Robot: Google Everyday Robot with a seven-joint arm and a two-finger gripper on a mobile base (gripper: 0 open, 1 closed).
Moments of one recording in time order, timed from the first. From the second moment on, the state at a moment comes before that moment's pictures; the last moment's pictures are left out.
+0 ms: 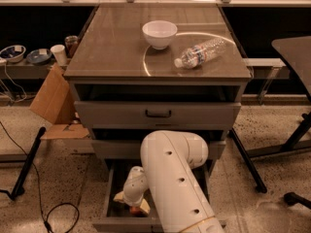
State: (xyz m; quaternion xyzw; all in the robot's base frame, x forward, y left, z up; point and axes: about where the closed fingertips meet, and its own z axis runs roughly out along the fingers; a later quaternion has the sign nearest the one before) arm 0.516 0.121 0.126 -0.98 0.18 0.03 0.08
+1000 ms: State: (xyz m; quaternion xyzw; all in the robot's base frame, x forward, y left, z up) arm 0.507 0.088 0.153 -0.98 0.21 -0.01 0.06
